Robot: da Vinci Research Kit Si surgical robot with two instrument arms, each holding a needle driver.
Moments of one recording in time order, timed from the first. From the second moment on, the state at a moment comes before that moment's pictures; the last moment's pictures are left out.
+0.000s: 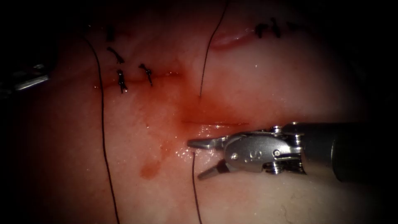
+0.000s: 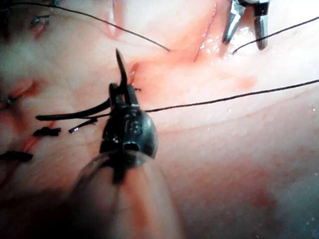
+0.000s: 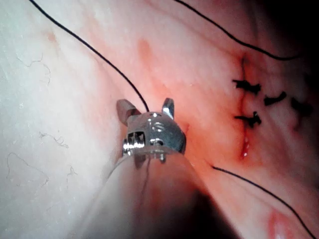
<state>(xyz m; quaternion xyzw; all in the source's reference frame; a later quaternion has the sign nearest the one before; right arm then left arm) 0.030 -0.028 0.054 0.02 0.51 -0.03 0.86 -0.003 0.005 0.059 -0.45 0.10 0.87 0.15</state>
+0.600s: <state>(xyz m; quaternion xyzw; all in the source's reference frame) 0.030 -0.031 0.046 0.14 0.48 -0.06 0.86 -0.003 0.005 0.059 -0.45 0.09 0.88 0.14</state>
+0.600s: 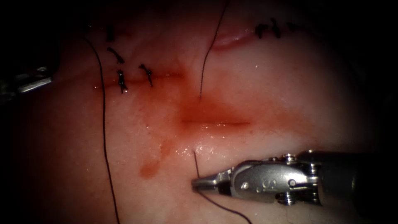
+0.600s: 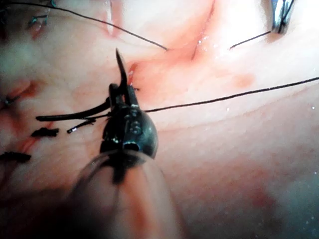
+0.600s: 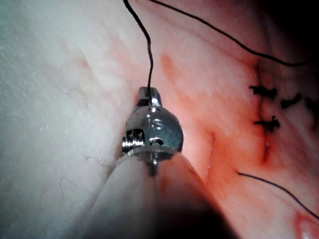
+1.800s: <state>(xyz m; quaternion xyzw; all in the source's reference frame) 0.028 -0.027 0.039 0.03 0.54 -0.04 0.84 -0.003 0.004 0.059 -0.45 0.09 0.88 0.14</state>
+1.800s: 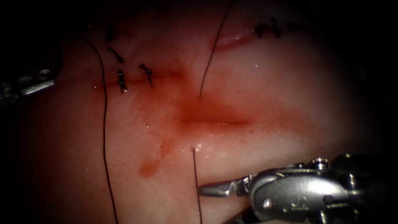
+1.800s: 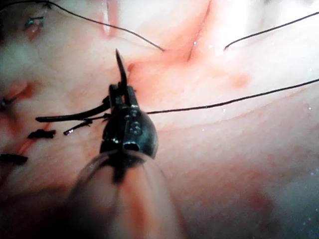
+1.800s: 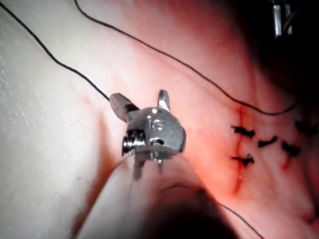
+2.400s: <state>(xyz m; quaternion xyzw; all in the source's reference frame) 0.031 -0.027 0.052 0.00 0.52 -0.04 0.85 -0.003 0.004 0.059 -0.45 0.09 0.88 0.13</state>
